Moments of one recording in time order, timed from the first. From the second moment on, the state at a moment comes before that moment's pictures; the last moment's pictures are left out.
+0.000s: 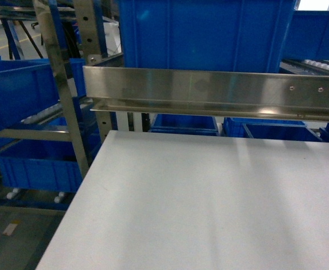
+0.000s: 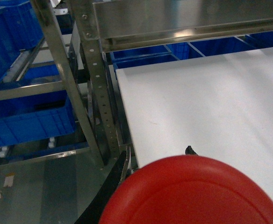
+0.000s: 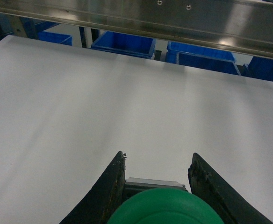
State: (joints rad) left arm 0.03 0.63 0.25 0.03 0.27 0.12; right arm -0.14 0.43 0.10 -0.01 -0.22 -0.15
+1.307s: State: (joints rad) left arm 0.03 0.63 0.25 0.02 0.27 0.12; right arm -0.14 0.43 0.10 -0.01 -0.22 -0.15
